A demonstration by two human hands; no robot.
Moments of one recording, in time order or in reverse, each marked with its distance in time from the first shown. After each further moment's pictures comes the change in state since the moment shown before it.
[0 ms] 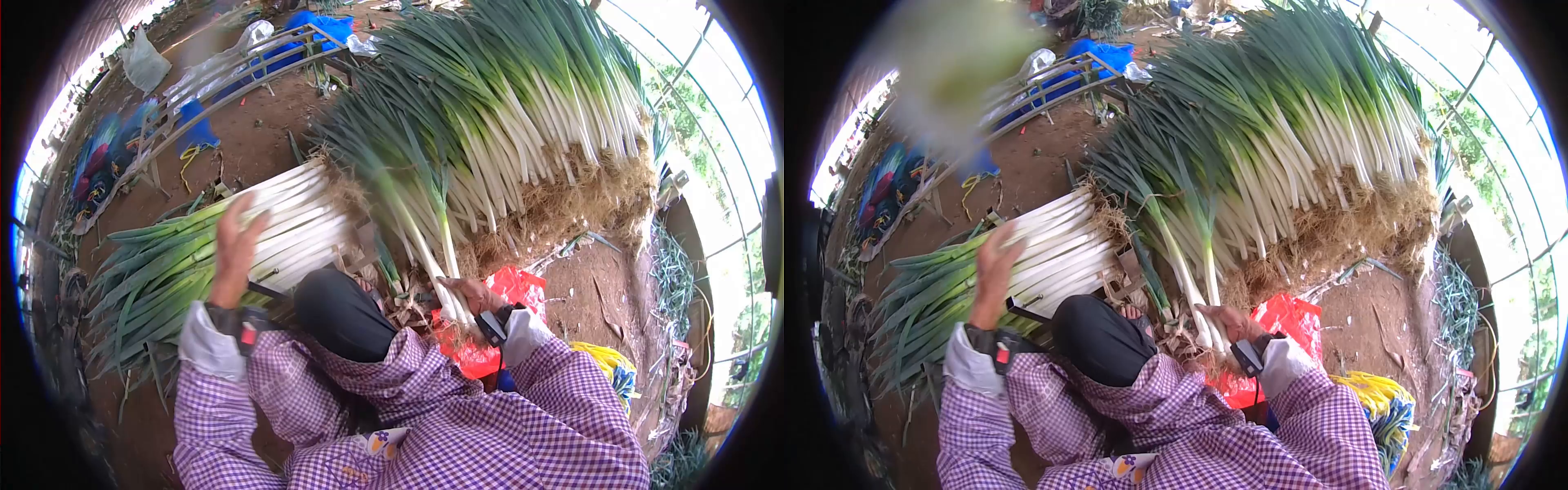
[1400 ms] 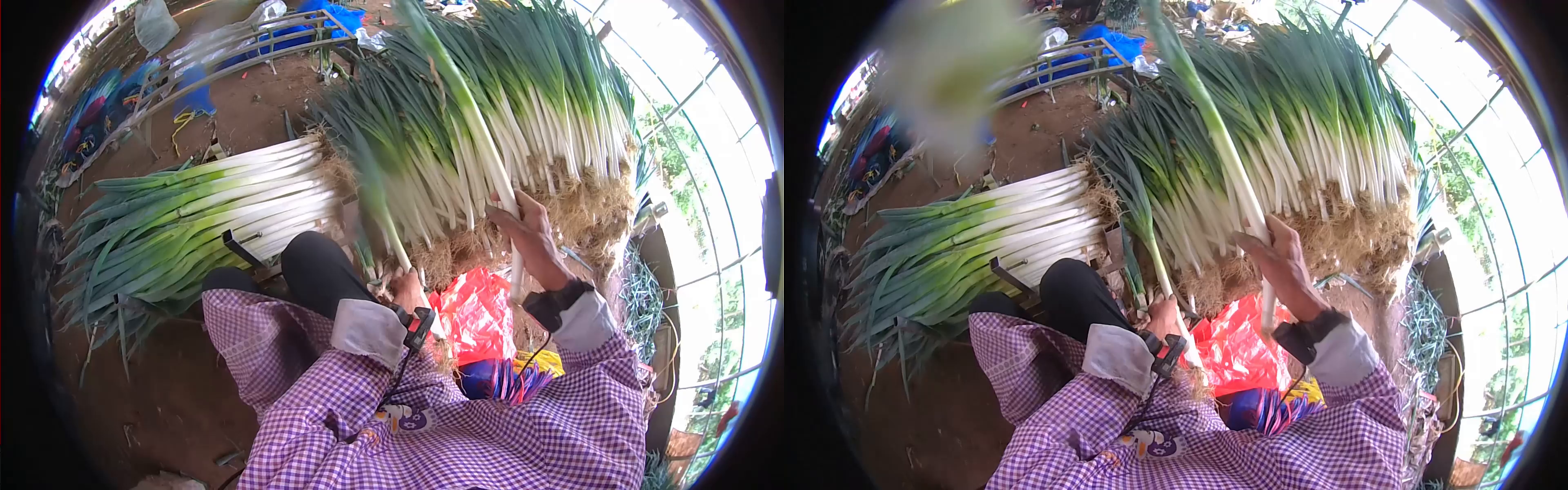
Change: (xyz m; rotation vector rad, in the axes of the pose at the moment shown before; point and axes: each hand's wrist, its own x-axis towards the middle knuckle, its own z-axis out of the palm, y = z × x) left_hand -0.181 -0.069 0.398 -0.860 -0.050 -0.941; right_hand -0.199 -0.105 0.111 -0.999 0.528 -1.025
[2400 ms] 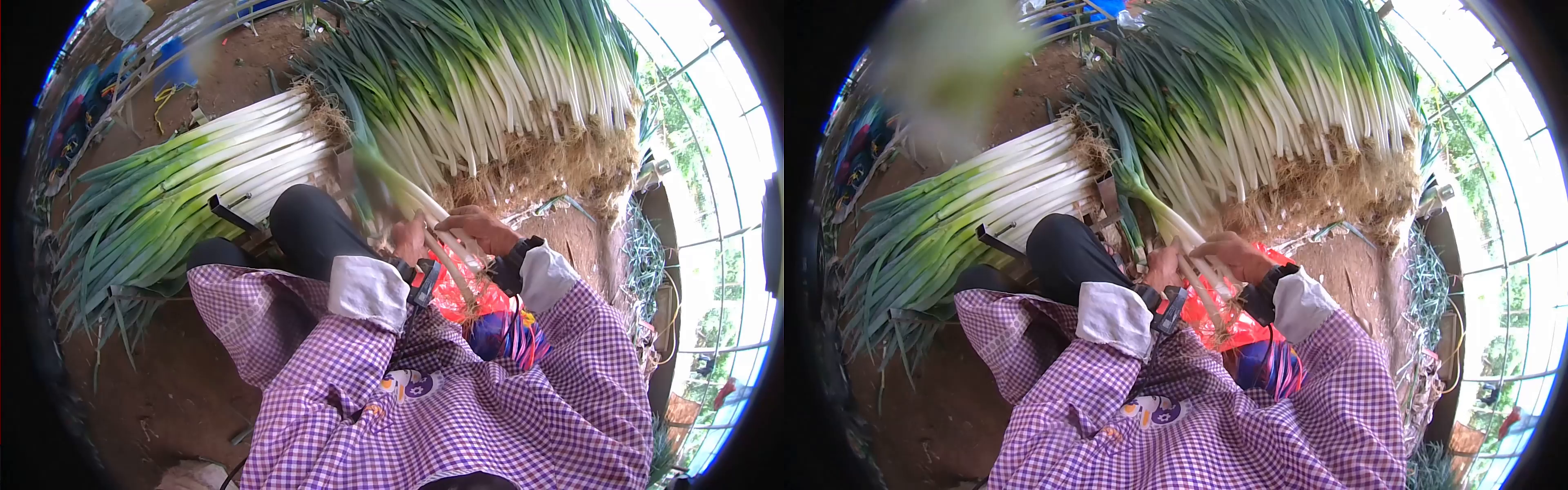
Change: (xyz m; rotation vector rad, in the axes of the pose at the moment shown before) left_hand -0.011 0.027 0.004 0.037 -0.043 -0.123; right_hand -0.021 0.136 0.075 0.346 -0.569 0.506
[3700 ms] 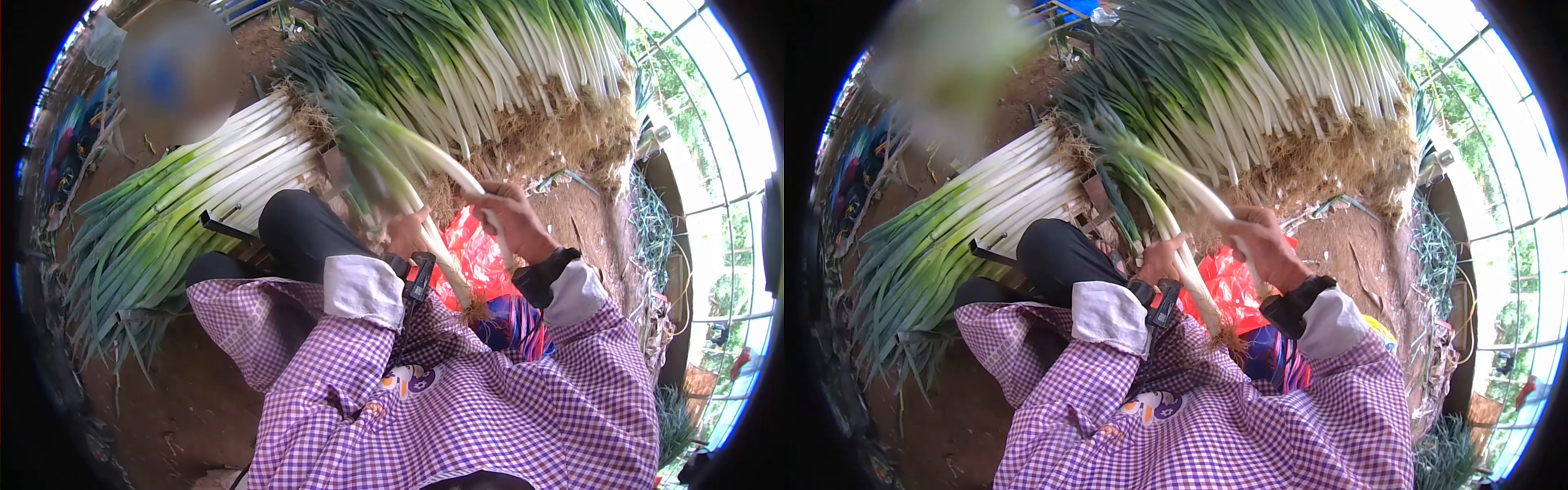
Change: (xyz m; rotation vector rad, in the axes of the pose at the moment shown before) left_hand -0.008 0.009 -0.009 0.046 -0.310 -0.121; right_hand -0.078 -0.042 0.010 0.193 0.314 -0.178
